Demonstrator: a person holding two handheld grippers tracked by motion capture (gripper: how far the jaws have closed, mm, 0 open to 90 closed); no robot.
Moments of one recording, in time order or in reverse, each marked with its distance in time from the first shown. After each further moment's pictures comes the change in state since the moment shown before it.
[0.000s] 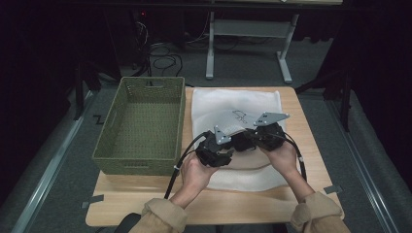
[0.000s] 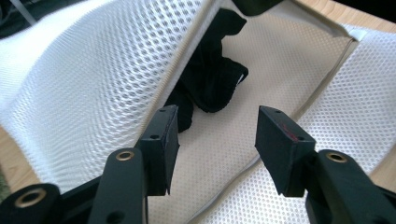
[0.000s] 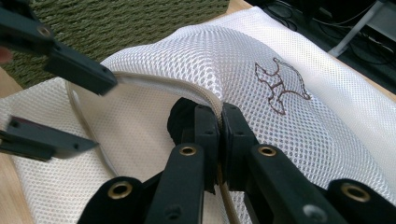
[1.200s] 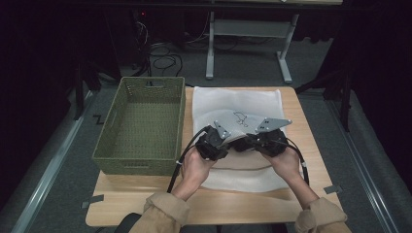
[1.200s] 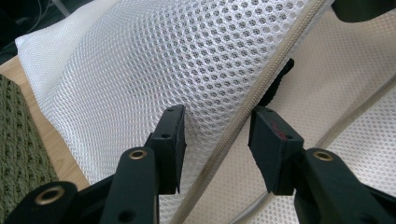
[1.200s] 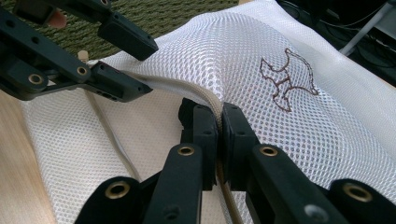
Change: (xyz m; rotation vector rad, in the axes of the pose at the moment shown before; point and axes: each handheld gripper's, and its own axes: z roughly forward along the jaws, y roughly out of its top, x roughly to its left) left arm 0.011 0.008 0.019 0.081 0.113 0.042; right arm 0.008 -0.010 -0.008 0.001 0.022 -0.022
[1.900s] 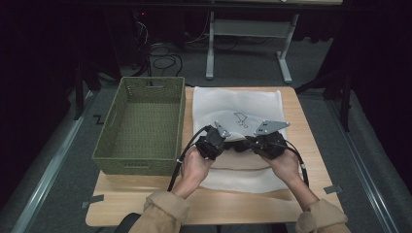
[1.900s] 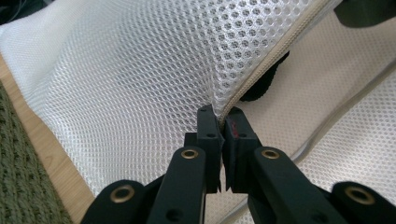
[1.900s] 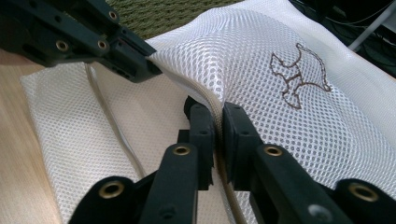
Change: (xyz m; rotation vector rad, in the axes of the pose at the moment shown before) left arm 0.006 -0.001 0.000 0.032 -0.049 -0.003; right arm 0.005 -0.004 0.002 0.013 0.012 -0.011
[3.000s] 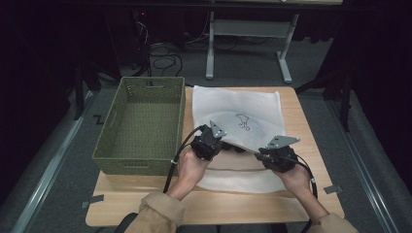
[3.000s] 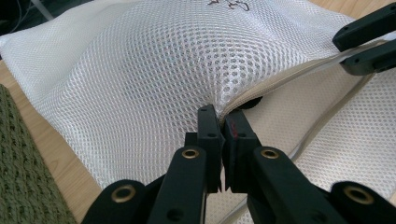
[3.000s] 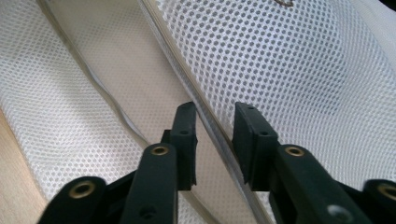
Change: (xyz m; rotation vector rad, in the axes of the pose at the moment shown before) left arm 0.004 -0.005 -0.017 -0.059 -0.023 -0.005; right arm -0.005 -0.062 -0.003 0.076 -0.051 0.057
